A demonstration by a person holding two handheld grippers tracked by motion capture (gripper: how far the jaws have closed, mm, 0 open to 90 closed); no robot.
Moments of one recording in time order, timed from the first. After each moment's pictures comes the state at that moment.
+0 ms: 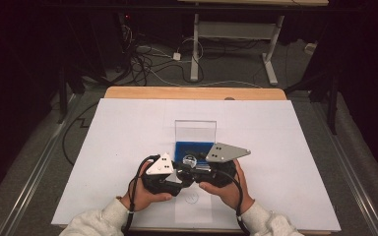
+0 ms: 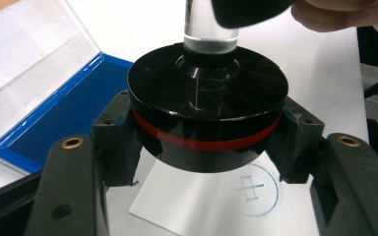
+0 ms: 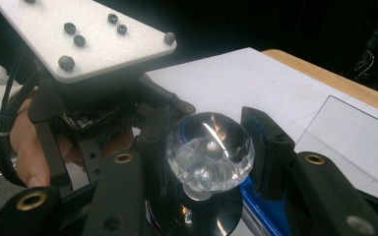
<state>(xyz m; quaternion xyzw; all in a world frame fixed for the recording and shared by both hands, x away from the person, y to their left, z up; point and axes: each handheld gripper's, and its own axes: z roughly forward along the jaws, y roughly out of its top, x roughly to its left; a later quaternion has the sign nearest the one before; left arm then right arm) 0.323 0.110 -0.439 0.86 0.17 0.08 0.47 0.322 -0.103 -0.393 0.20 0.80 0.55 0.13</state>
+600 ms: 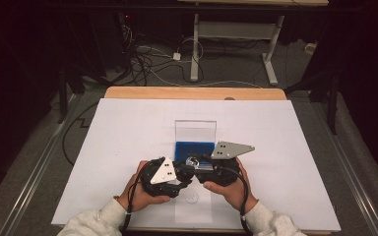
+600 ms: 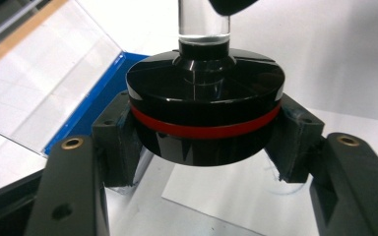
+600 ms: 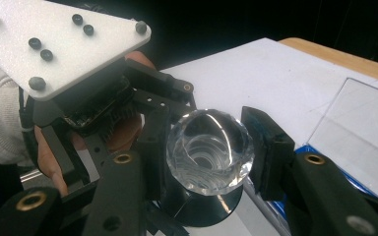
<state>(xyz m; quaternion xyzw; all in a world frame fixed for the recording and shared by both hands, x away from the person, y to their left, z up) 0.313 0.108 -0.434 0.88 0.13 0.17 0.41 0.329 -0.113 -0.398 0.21 0.80 0.56 0.08</state>
